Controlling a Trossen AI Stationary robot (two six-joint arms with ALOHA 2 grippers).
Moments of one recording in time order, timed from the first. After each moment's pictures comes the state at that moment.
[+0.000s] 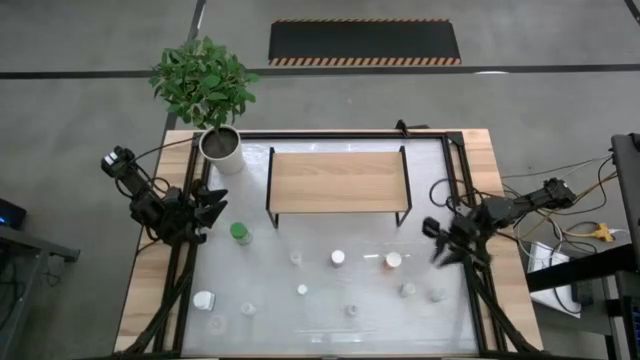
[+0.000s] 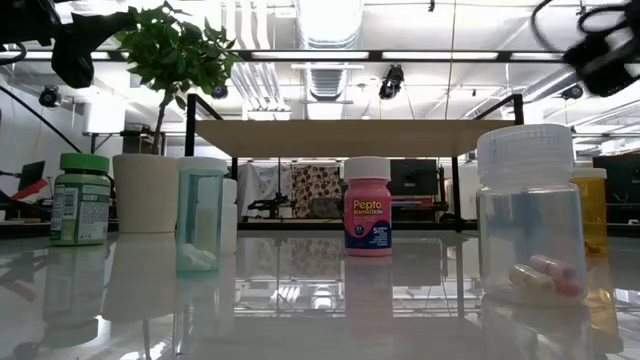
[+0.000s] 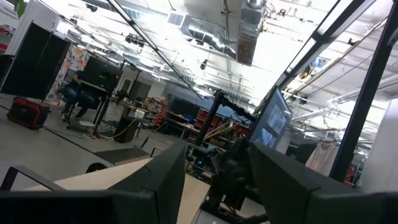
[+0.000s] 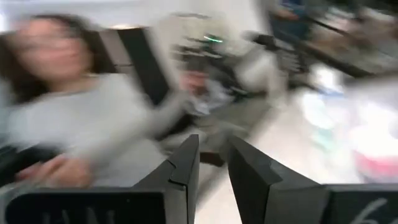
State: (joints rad) left arm -0.79 0.30 0.00 0.99 -1.03 0.22; right arm 0.33 0.11 0.04 0.13 -0.37 0.41
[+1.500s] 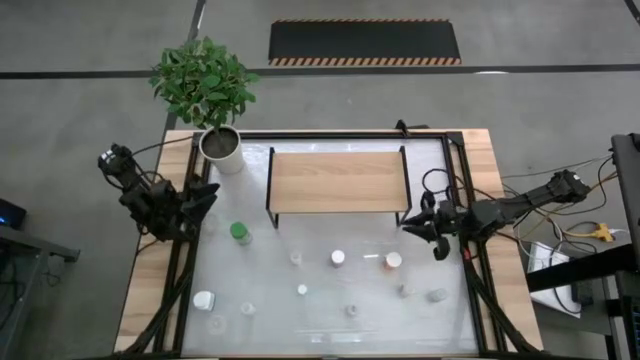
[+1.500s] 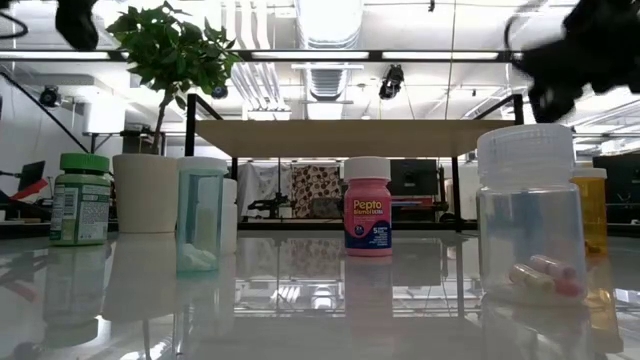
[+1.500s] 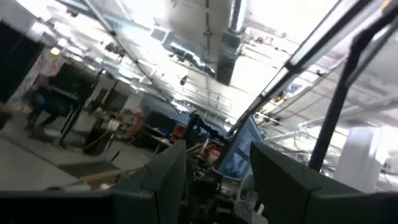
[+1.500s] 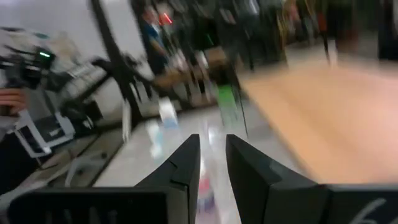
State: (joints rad) left arm -0.79 0.39 0.17 1.02 -0.92 0.22; right arm 0.33 0.36 0.06 0.32 0.24 0.20
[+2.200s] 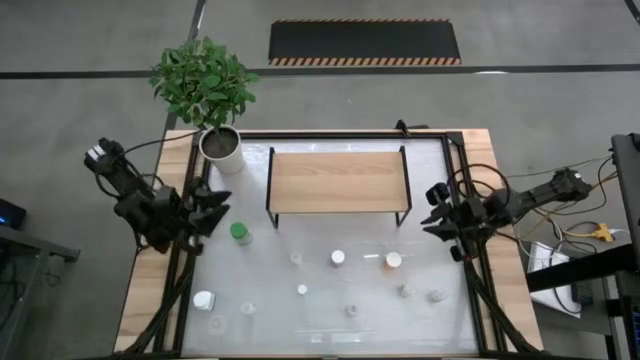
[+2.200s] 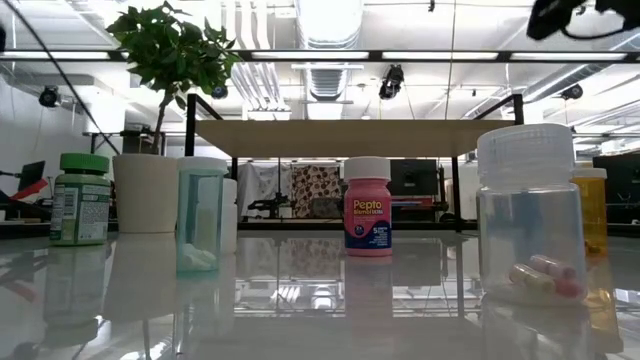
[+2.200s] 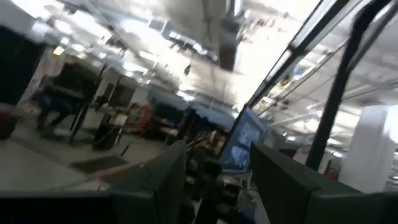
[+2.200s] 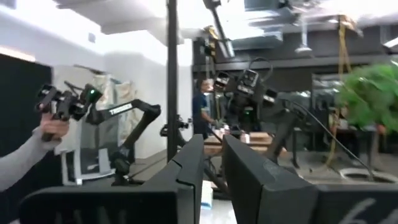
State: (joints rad) left arm -0.79 0.85 0.56 0.99 -0.98 0.19; right arm 0.33 0.43 0.17 0.58 0.02 -0.03
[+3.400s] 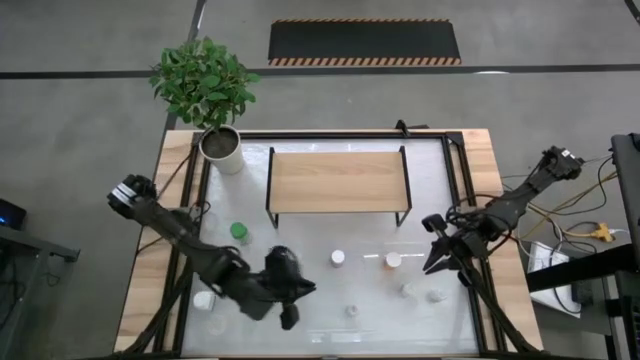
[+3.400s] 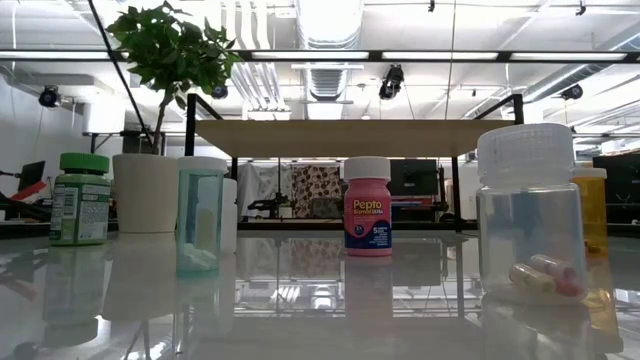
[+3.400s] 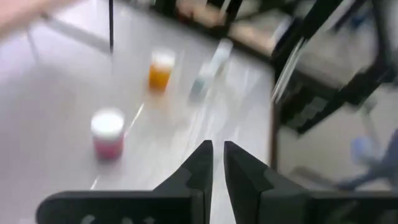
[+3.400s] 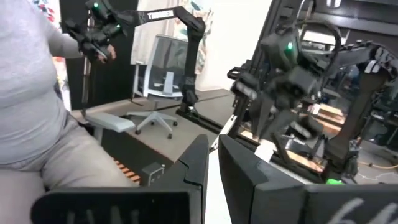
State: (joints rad) left arm -0.63 1.60 1.28 -0.33 -0.55 -0.83; right arm 0.62 0.61 0.40 0.24 -0.02 -0.26
